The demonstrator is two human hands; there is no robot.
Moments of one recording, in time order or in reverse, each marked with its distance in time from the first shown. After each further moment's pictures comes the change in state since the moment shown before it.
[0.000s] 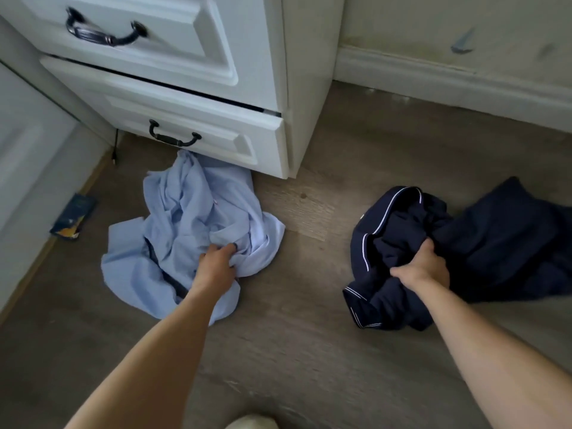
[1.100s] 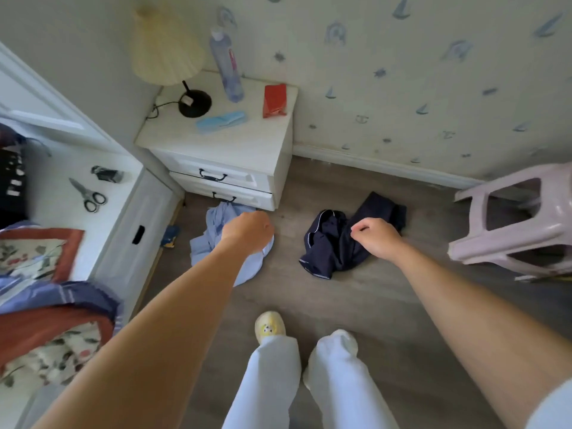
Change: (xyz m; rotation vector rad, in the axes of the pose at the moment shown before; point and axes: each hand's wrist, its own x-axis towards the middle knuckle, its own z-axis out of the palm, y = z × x) left_hand -0.394 0.212 -0.459 0.101 -0.103 0.146; right_hand -0.395 -0.015 -0.461 0.170 -0.267 -0.366
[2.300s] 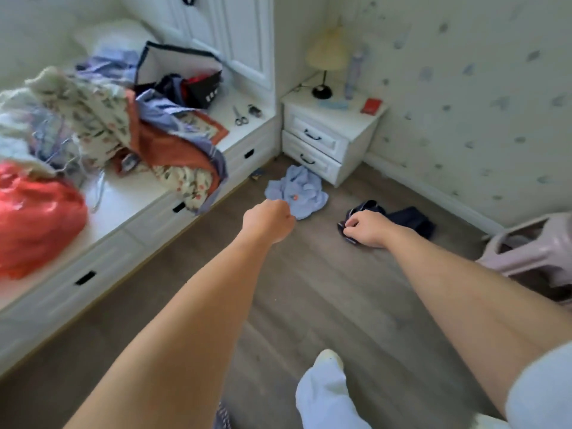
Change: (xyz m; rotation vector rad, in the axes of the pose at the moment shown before) left_hand -0.561 -0.031 0.170 -0.206 0.386 -0.240; right_hand -0.458 0.084 0.100 -0.612 -0.176 -0.517
